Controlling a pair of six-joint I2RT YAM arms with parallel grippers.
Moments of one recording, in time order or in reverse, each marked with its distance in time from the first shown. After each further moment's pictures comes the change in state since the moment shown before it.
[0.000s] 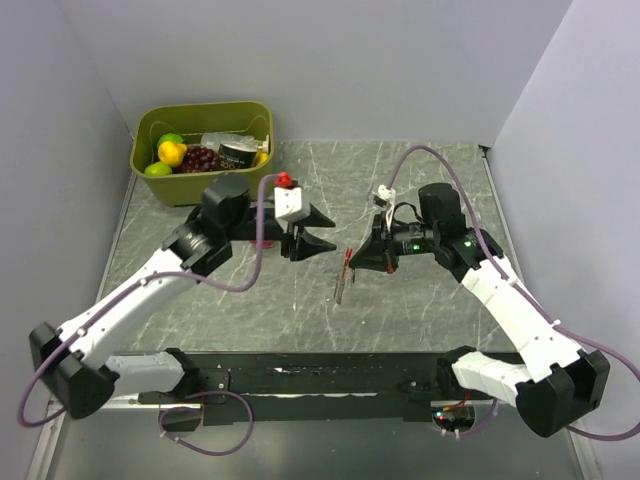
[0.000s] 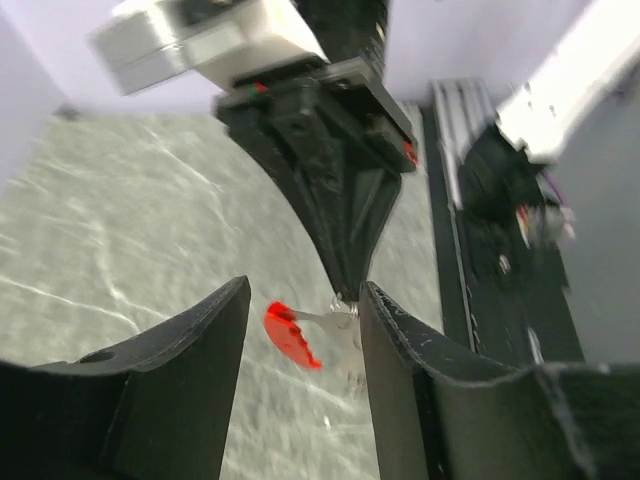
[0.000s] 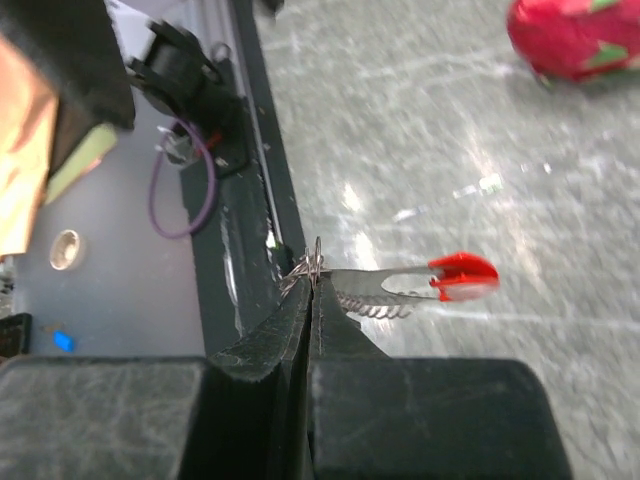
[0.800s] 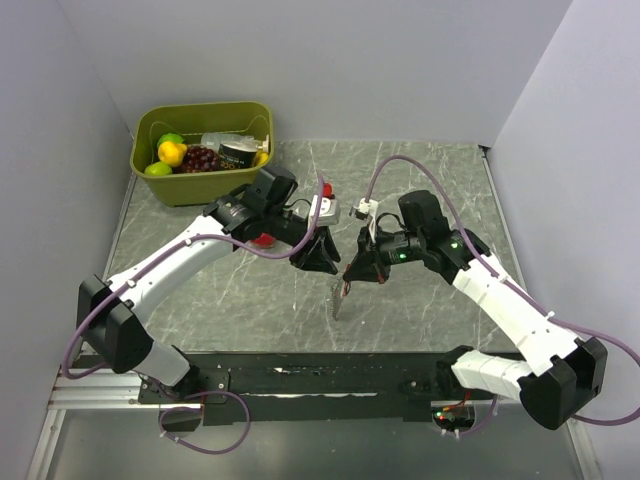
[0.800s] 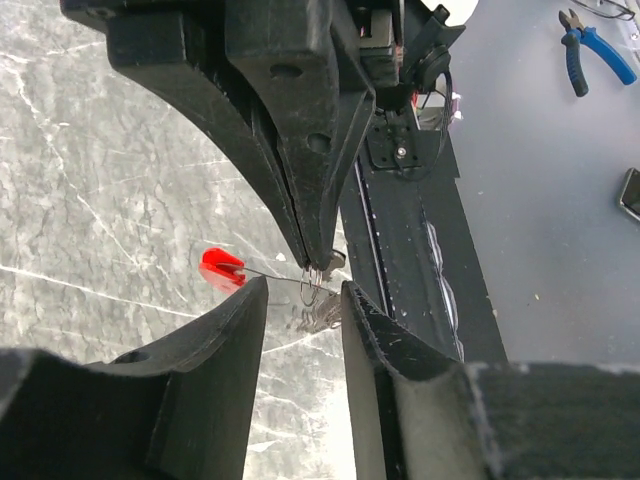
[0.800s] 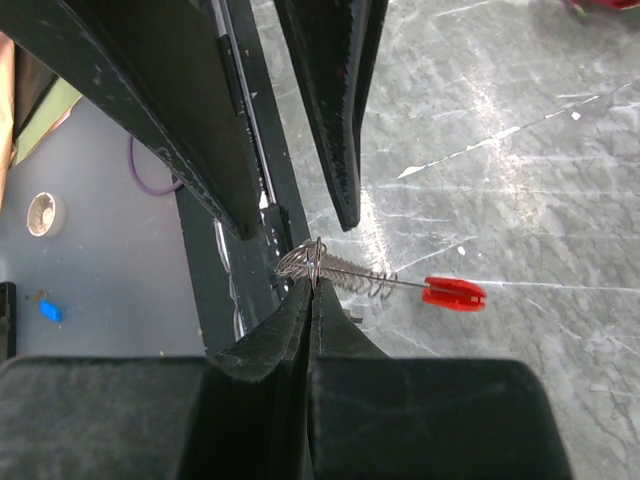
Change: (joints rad) left arm 0.001 0.309 0.238 -0.541 0.221 0.250; right arm 0.116 0.038 0.005 -0.094 0.140 -0.046
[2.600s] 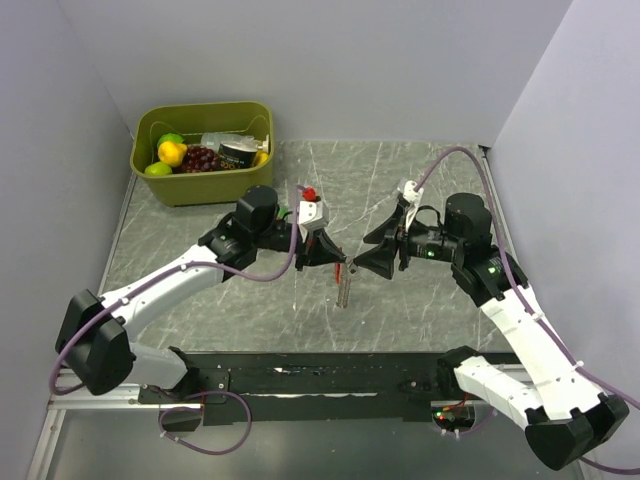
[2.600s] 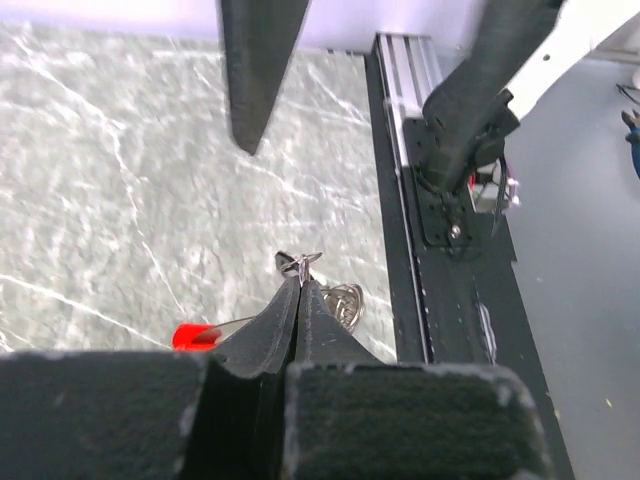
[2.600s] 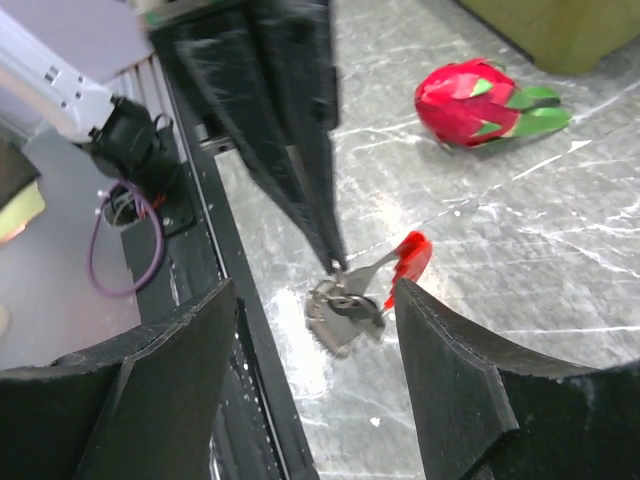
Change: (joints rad) left arm -0.015 -0.127 -0.335 0.629 -0.104 -0.317; right arm -0.110 -0.225 -0.039 0.204 0.042 0.136
